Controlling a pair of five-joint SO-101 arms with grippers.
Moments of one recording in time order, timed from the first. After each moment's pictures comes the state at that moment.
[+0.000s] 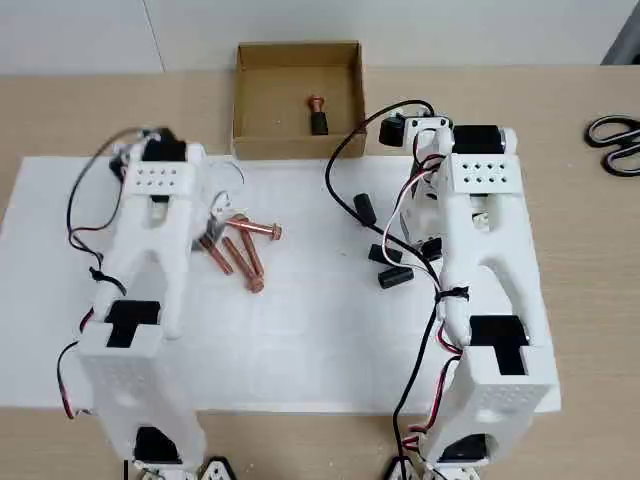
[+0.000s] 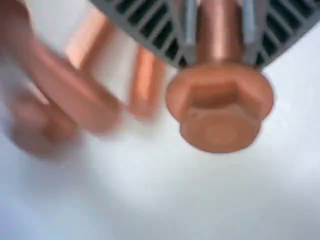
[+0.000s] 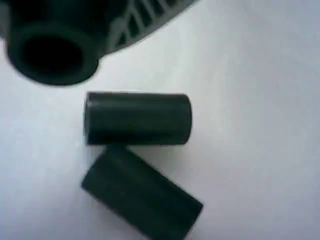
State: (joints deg) left arm -2.9 24.7 -15.3 91.0 43.9; right arm -4.1 15.2 -15.1 96.2 13.8
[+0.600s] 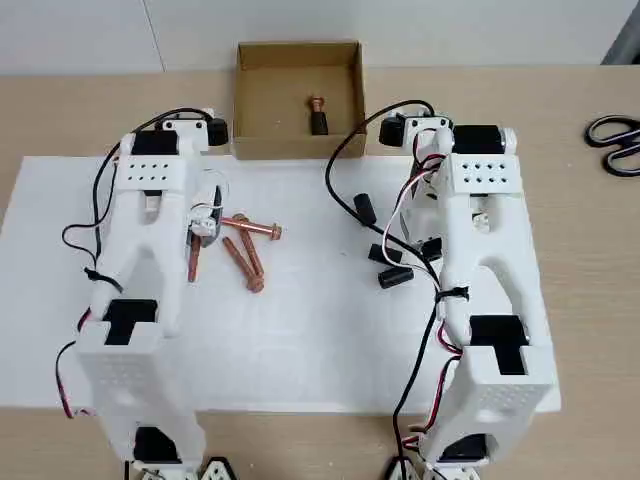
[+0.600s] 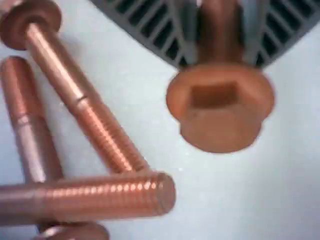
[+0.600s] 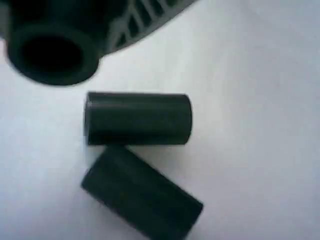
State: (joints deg) left arm -4.4 25.3 -16.0 93.8 2.2; right arm -4.1 15.2 -15.1 96.2 13.8
